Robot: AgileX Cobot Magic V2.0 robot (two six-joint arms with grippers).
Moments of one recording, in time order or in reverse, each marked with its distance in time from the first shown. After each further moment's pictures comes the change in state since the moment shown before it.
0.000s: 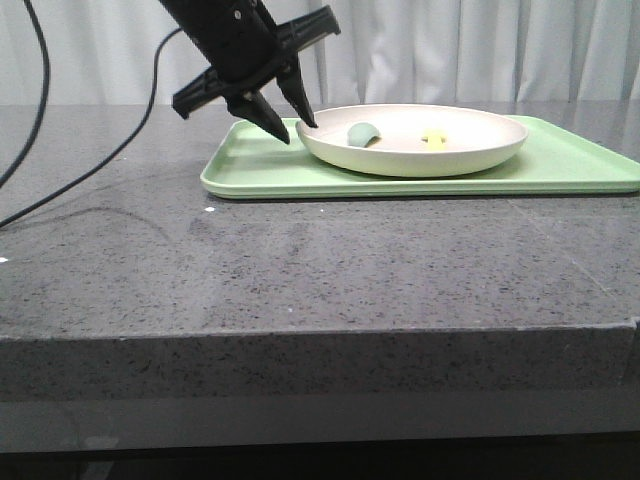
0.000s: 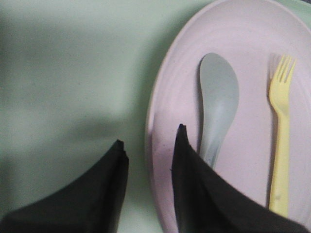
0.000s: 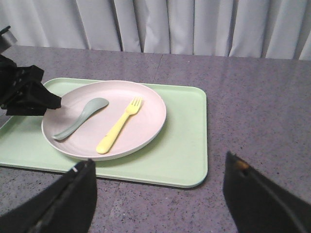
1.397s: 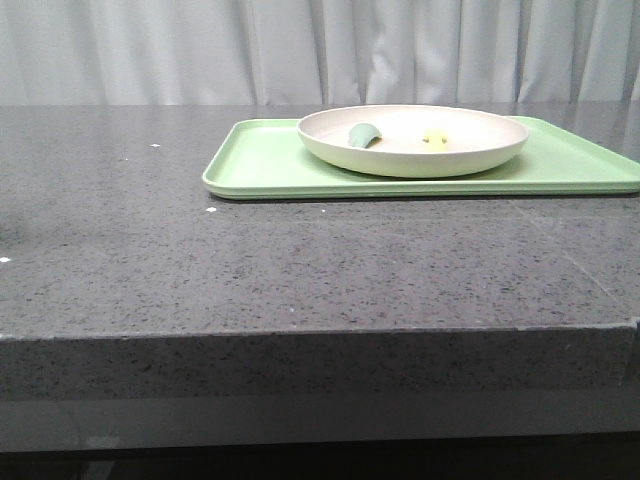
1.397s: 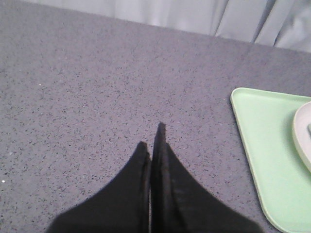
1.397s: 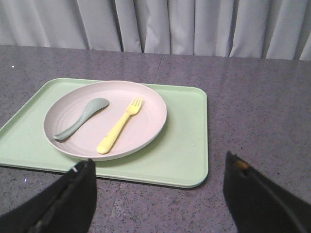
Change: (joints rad) left arm 0.308 -1.136 1.035 0.433 -0.411 0.002; right arm 0.000 0.000 0.000 0.000 0.000 0.000
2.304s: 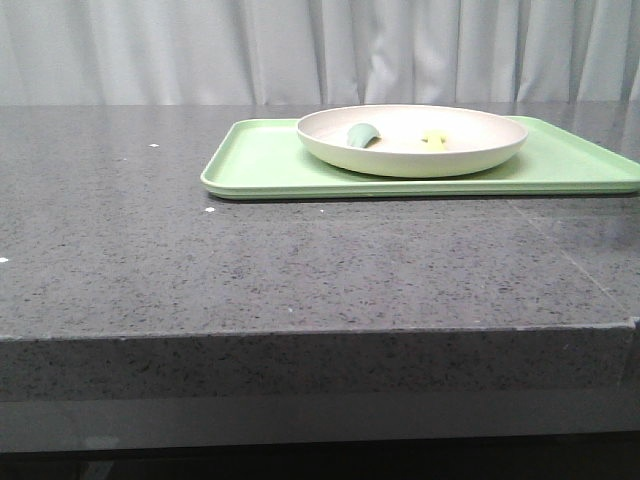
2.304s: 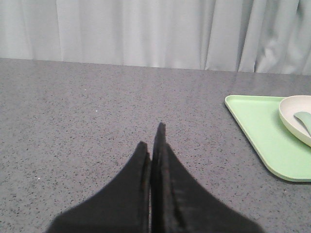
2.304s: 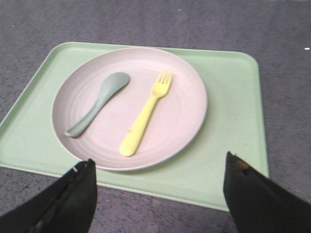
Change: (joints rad) left arm 0.000 -0.614 0.438 0.118 -0.065 0.016; right arm 0.084 0.521 -0.314 0.074 0.044 0.000
